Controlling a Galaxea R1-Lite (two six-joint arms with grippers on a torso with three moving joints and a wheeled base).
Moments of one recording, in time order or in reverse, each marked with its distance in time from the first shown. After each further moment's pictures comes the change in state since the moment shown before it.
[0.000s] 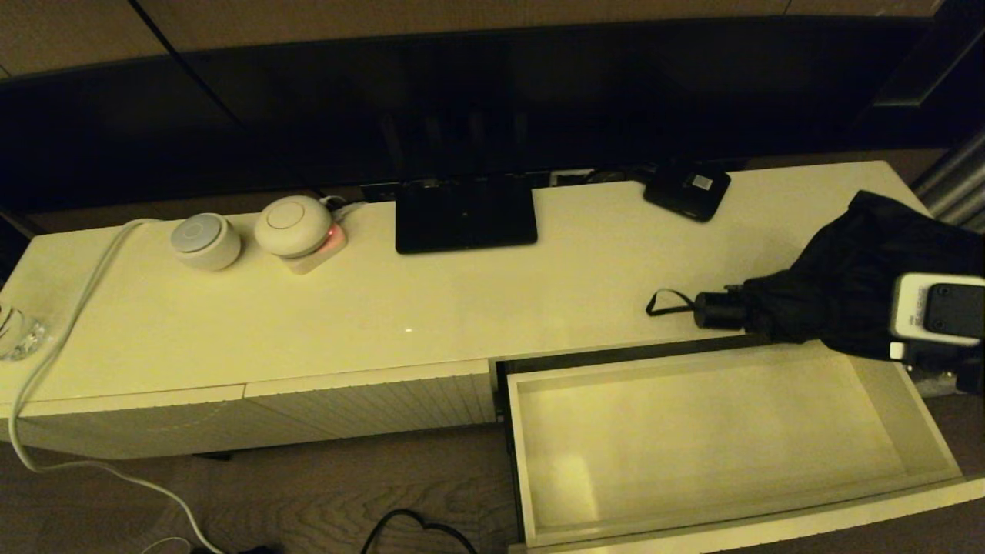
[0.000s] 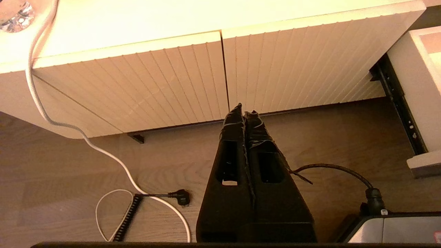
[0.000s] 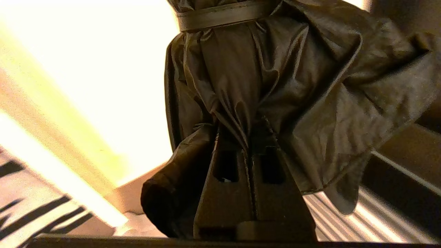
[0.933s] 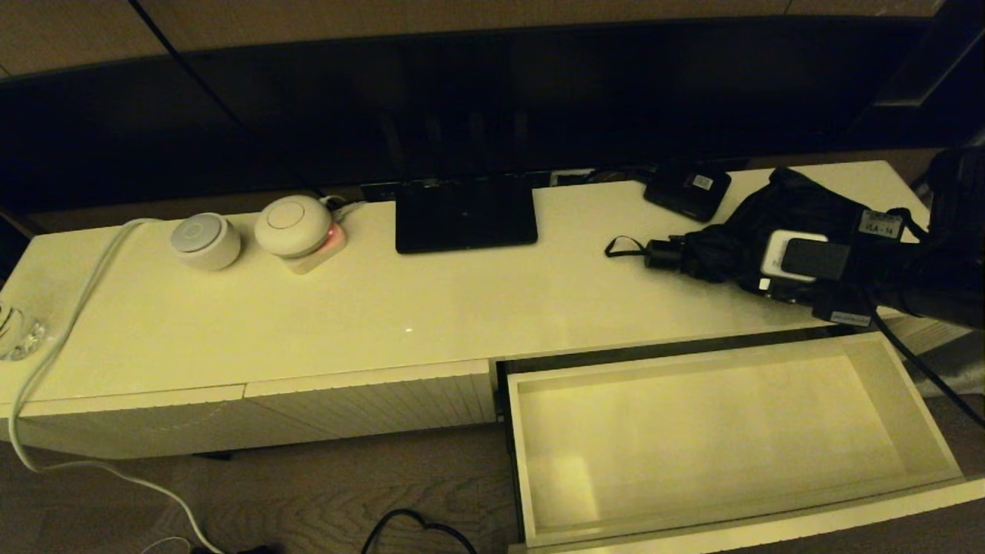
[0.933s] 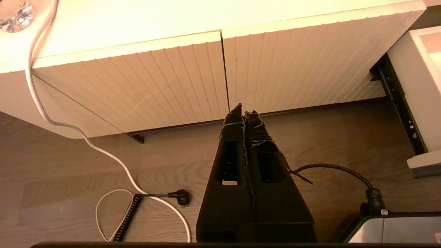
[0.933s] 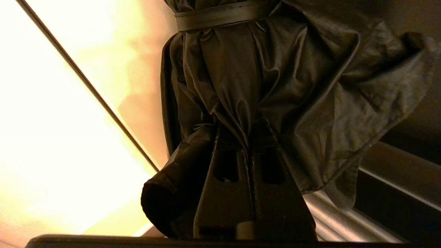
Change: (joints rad) left arm 0.000 0.000 0.000 0.000 0.000 0.000; right arm -0.010 0.351 -0.029 -0.464 0.019 0.027
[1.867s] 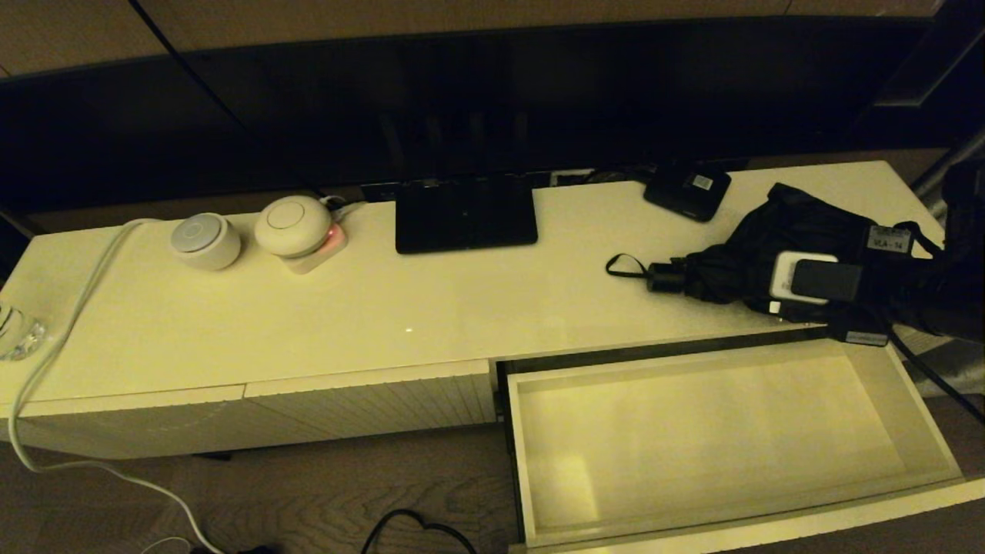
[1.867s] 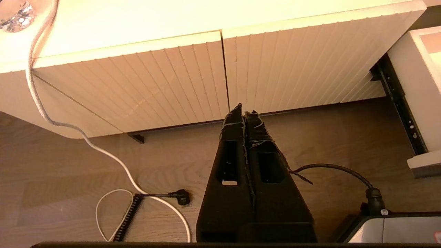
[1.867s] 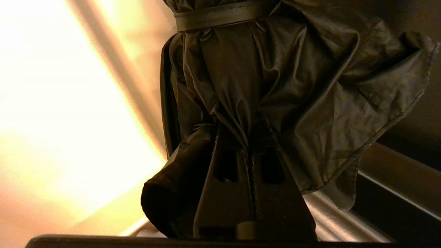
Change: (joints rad) left arm 0.000 0.000 0.000 0.000 0.000 0.001; right arm 0.011 -0.069 0.047 0.086 0.000 -0.039
